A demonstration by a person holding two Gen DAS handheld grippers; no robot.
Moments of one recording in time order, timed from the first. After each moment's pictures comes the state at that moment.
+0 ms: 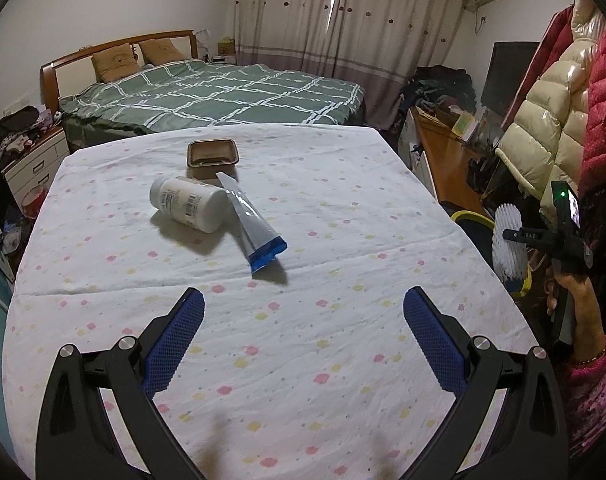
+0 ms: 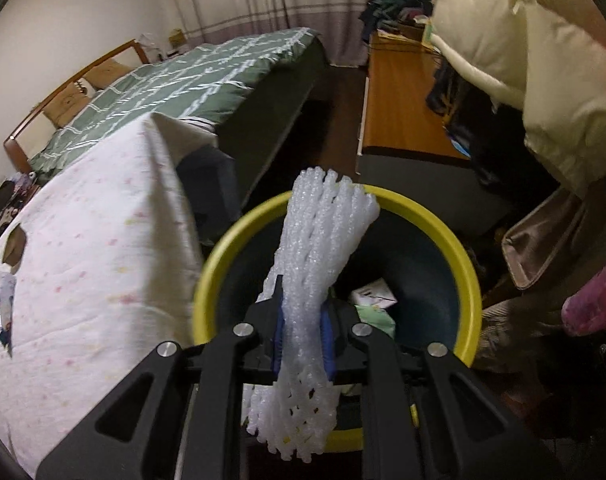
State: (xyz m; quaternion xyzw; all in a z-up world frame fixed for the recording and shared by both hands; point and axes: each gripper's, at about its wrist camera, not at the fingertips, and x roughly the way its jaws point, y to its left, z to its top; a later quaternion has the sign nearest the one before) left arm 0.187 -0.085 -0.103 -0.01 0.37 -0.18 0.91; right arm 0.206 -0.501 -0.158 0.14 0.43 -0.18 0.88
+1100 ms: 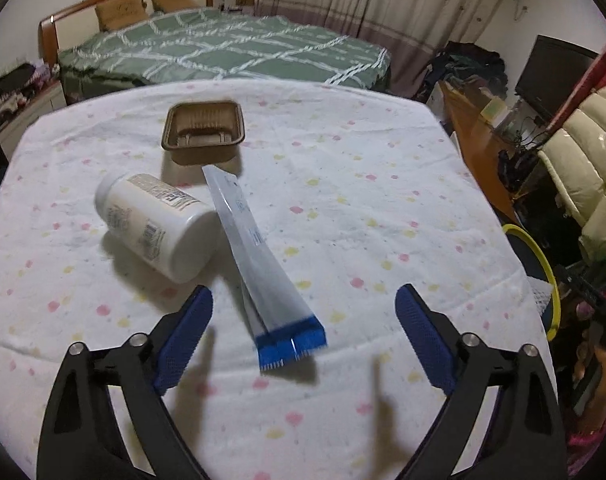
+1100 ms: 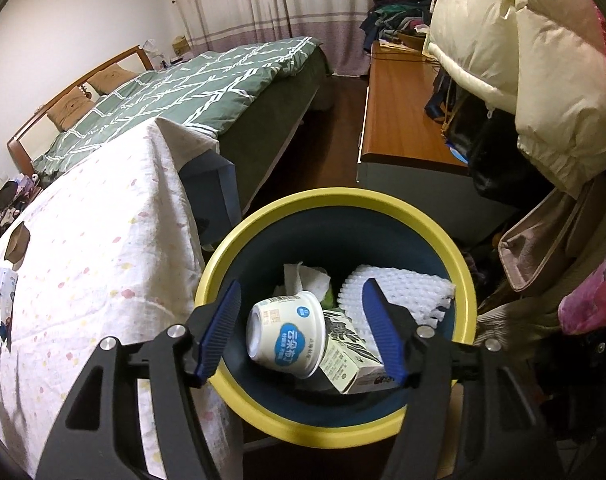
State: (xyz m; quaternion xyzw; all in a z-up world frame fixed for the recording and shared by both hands) left arm 0.320 -0.104 -0.153 -0.04 0.47 -0.15 0.87; right arm 0.196 -0.491 -0.152 0.14 0.41 -0.17 0.89
